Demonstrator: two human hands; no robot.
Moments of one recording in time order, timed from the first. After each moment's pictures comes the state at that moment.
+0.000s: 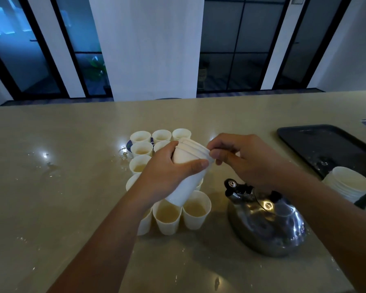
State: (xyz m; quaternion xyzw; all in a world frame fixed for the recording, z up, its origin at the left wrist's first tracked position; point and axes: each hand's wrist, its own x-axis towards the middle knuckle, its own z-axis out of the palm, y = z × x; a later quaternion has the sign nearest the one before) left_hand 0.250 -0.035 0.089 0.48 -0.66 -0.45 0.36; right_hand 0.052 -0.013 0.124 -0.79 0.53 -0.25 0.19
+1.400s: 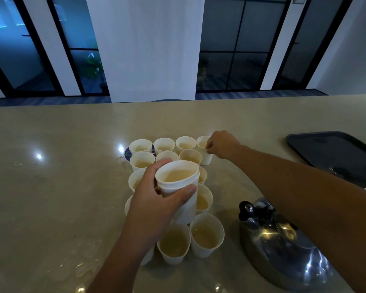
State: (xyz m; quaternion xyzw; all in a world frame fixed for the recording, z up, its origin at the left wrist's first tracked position) left_hand 0.270 -0.055 0.054 0.50 -0.59 -0.43 0.46; right_hand 0.031 -0.254 0.015 -0.70 0.71 -0.07 0.07
